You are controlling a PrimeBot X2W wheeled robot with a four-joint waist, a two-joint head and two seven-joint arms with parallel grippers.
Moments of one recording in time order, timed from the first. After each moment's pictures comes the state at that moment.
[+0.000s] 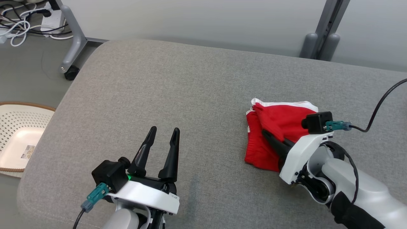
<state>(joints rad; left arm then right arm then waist) -0.17 0.09 -0.42 0.12 -0.59 0.04 -0.26 -0.74 -0.33 1.07 0.70 1.20 0.13 -0.11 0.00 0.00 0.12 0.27</state>
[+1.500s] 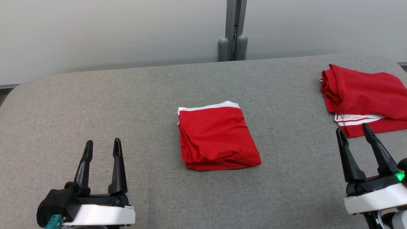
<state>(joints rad) 0.03 0.06 -0.08 -0.03 -0.31 0.06 -0.26 -0.06 -0.27 0.11 0.05 0.40 0.13 -0.26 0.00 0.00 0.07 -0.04</state>
